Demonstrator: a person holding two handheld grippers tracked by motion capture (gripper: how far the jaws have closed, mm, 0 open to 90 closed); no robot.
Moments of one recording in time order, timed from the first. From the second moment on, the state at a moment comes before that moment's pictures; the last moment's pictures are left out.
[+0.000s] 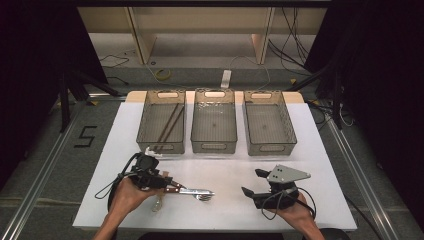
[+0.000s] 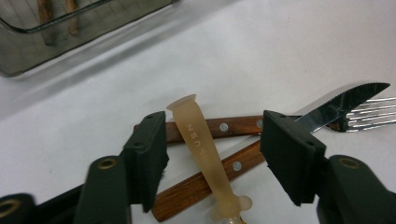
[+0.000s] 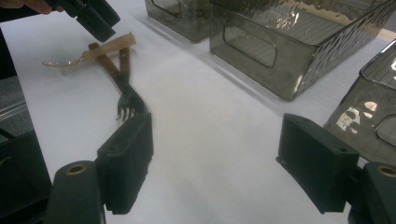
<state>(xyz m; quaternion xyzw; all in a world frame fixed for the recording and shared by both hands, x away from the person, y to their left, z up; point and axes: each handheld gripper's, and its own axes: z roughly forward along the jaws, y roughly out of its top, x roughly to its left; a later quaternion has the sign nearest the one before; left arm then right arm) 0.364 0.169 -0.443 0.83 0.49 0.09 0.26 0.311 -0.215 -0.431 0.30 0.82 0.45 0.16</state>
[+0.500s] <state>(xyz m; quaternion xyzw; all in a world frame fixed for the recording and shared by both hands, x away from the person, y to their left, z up) 0.365 0.168 -0.453 0.85 0.48 0.08 0.23 0.311 -0.214 -0.432 0.30 0.83 0.45 0.16</state>
